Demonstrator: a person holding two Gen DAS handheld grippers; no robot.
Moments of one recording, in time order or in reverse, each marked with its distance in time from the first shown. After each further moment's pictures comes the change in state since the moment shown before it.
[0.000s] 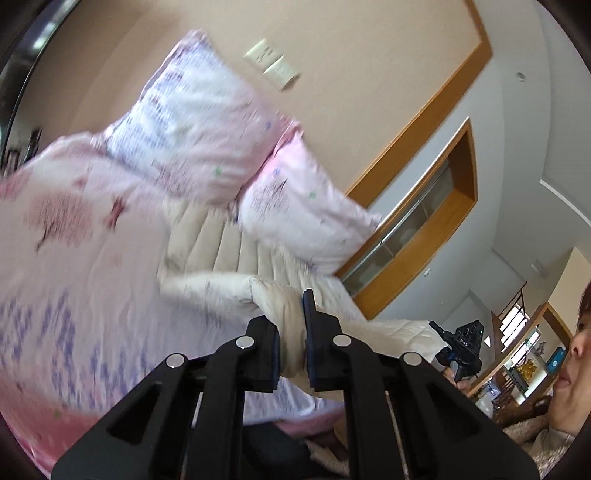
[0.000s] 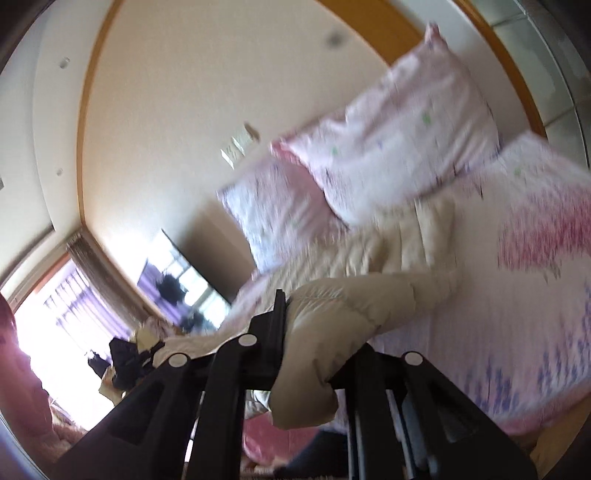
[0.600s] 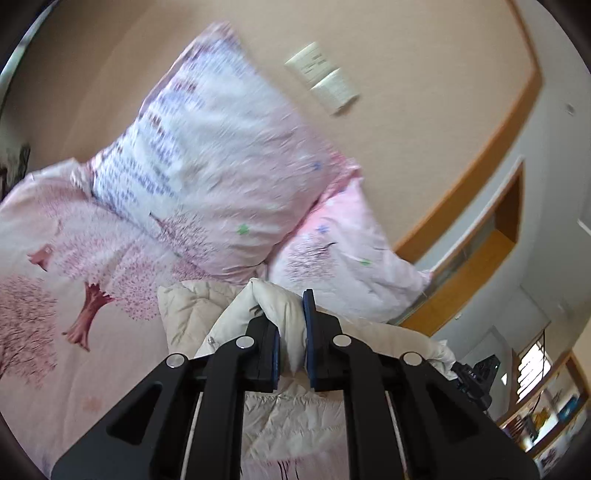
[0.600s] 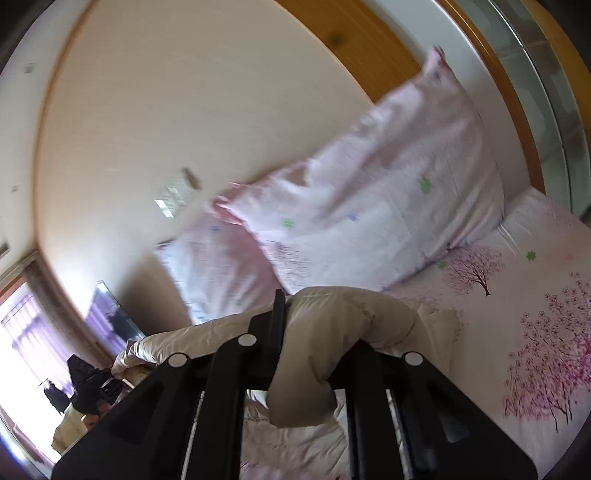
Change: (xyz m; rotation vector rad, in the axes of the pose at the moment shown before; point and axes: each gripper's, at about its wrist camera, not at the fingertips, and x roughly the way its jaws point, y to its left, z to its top) left arm 0.166 0.069 0.132 -0.116 -0.033 0.126; right arm 0.171 -0.056 0.118 0.025 -0.067 -0.227
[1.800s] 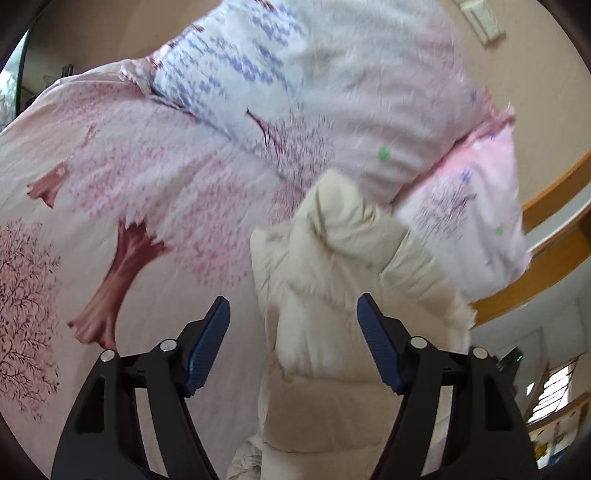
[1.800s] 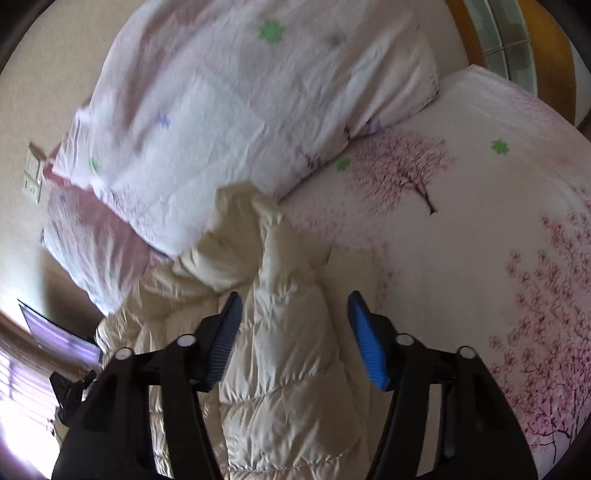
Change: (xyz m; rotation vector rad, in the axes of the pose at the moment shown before) left arm 0.101 0.104 -0.014 -0.112 0.296 0.316; right arm 0.114 -0.118 -0.033 0.168 0.348 -0.274
